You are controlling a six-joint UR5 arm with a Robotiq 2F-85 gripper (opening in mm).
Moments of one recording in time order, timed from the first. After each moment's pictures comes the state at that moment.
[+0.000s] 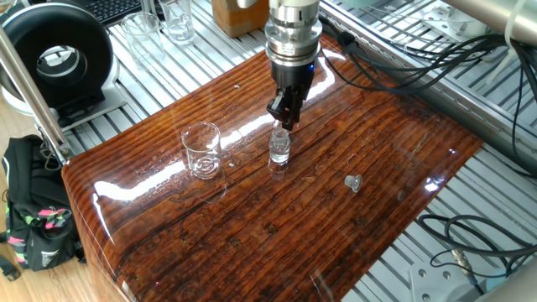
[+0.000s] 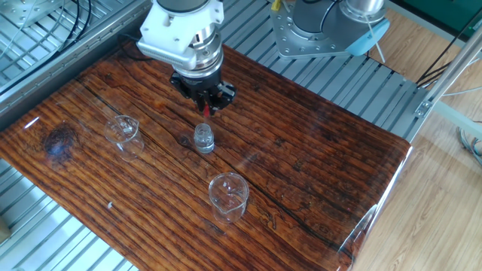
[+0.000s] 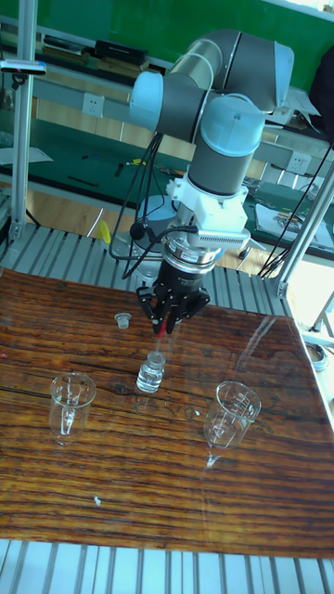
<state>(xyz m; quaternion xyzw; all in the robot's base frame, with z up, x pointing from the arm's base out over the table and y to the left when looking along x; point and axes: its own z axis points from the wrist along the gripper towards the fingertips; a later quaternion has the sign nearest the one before) 0.481 0.019 0.124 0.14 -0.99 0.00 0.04</state>
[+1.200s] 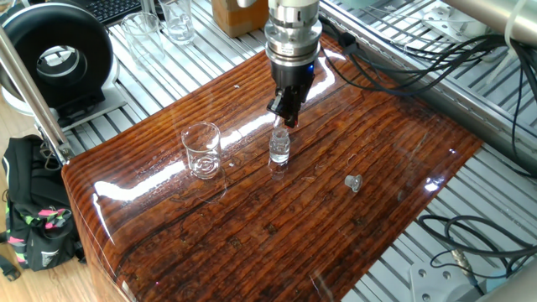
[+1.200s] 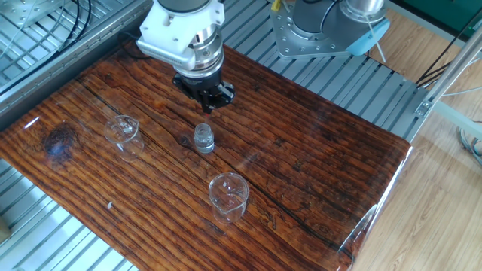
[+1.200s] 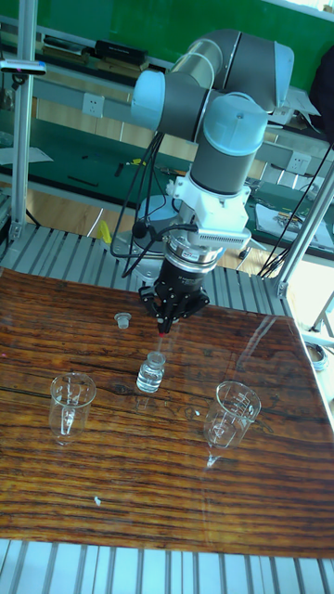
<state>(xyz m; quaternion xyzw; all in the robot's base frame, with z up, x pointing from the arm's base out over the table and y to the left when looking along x) 0.480 0.021 0.127 0.12 -0.99 0.00 0.04</state>
